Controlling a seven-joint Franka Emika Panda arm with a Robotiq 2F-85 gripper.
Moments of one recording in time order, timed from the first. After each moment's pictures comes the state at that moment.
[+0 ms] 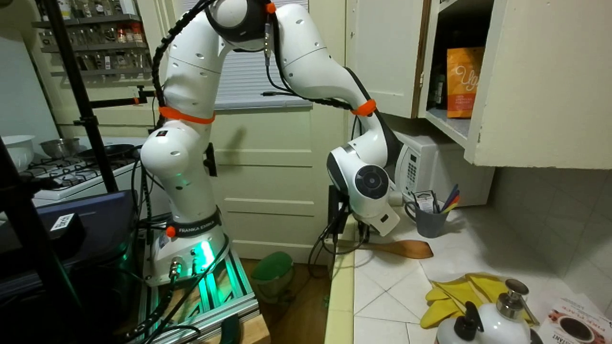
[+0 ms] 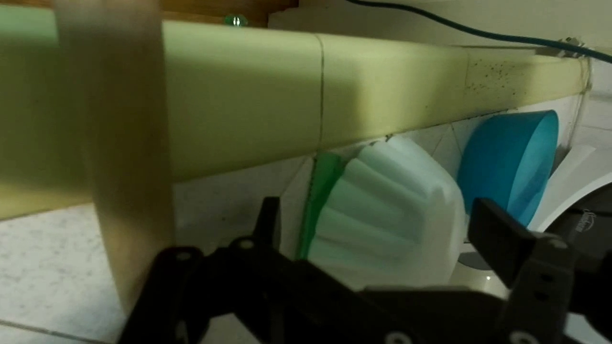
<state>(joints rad) -0.33 0.35 -0.24 -2.37 1.29 2.26 -1.04</state>
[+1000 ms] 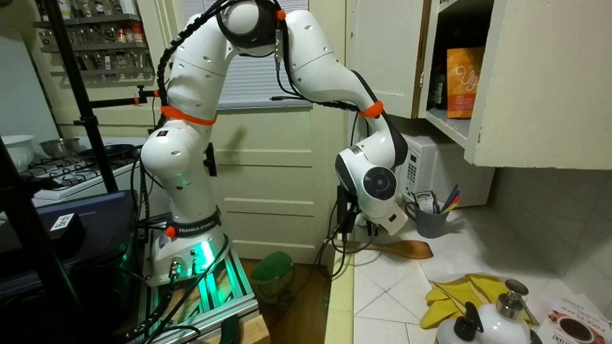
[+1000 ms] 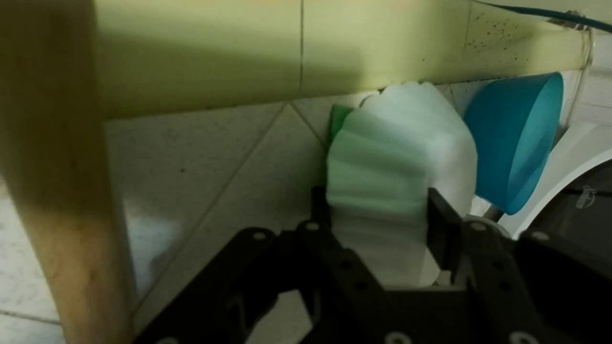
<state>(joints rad) -0.32 0.41 -0.22 -2.30 1.34 2.26 -1.05</state>
